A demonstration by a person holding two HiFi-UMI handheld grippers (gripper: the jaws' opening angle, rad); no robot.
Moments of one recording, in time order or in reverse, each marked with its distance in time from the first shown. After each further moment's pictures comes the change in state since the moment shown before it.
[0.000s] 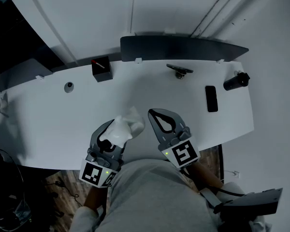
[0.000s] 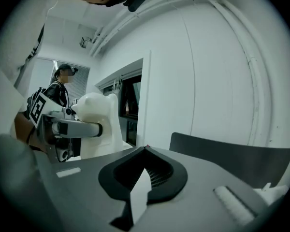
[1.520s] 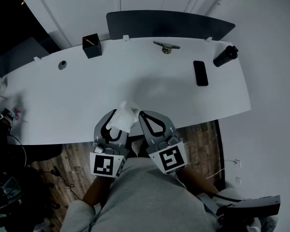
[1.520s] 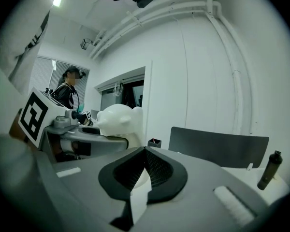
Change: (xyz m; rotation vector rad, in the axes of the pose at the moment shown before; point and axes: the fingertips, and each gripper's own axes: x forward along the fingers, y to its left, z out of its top) left arm -0.054 -0.123 -0.056 0.150 0.118 0.165; right arm -0.139 0.087 -0.035 0.023 -0.001 -0.073
